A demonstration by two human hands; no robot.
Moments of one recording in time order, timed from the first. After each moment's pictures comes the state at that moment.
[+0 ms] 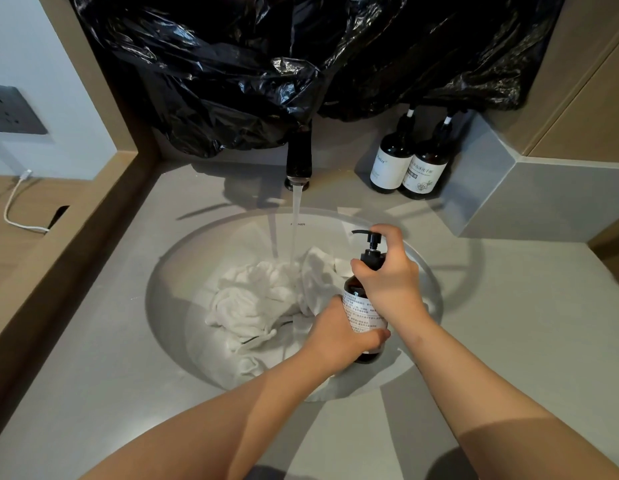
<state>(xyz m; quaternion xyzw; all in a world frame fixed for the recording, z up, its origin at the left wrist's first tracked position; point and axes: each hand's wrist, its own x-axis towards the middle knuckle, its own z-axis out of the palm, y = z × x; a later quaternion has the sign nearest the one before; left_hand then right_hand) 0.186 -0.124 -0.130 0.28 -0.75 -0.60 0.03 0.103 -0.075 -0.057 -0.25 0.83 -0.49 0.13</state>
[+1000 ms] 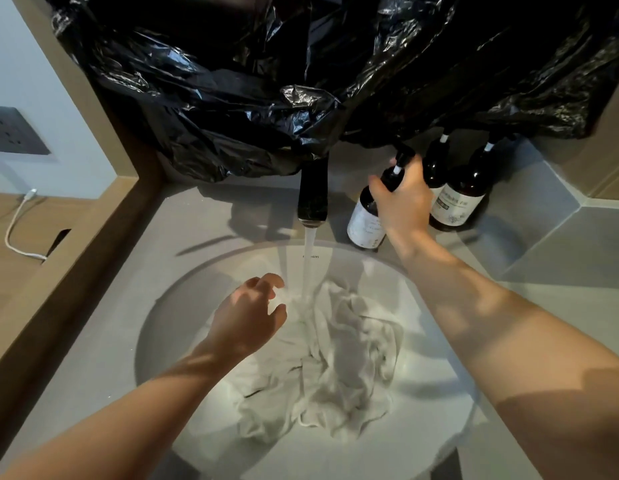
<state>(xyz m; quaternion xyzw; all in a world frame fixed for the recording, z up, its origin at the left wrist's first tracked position) 0.209 -0.264 -0.110 0.36 -0.89 -0.25 0.10 -0.010 -0.195 -0.023 -0.27 0.79 -0.55 -0.01</state>
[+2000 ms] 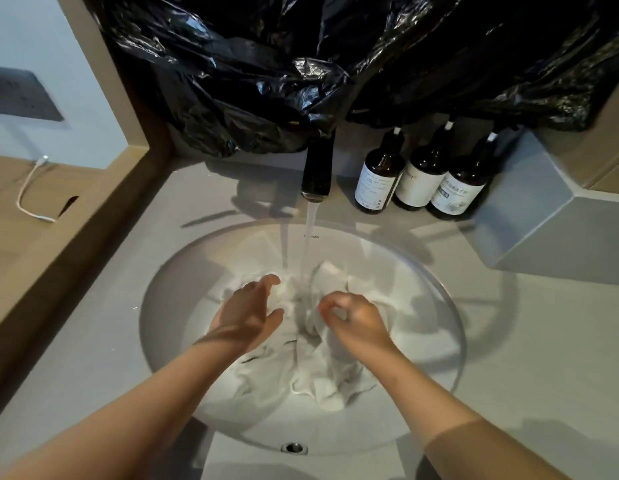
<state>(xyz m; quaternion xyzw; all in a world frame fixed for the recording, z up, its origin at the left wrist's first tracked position) 0.228 -0.241 -0.126 0.36 -0.90 -0.25 -0.03 0.094 -0.109 -0.128 -0.38 0.81 -0.34 0.28</state>
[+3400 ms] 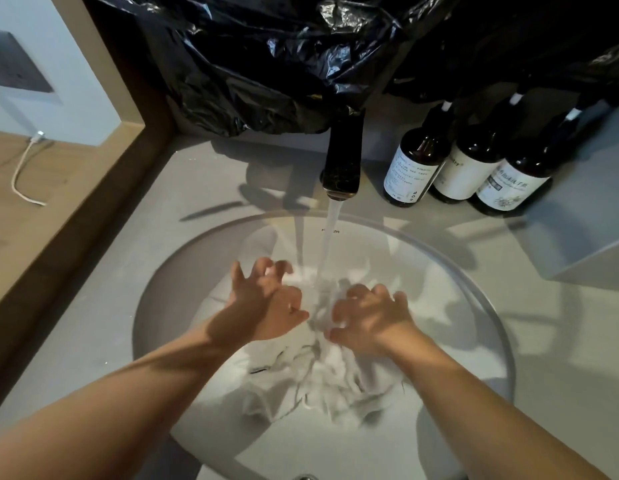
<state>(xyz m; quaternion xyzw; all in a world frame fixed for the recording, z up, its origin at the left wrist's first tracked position) 0.201 -0.270 -0.139 0.30 -0.94 -0.10 -0.14 0.069 -0.149 -0.119 -0.49 0.82 0.11 0.28</state>
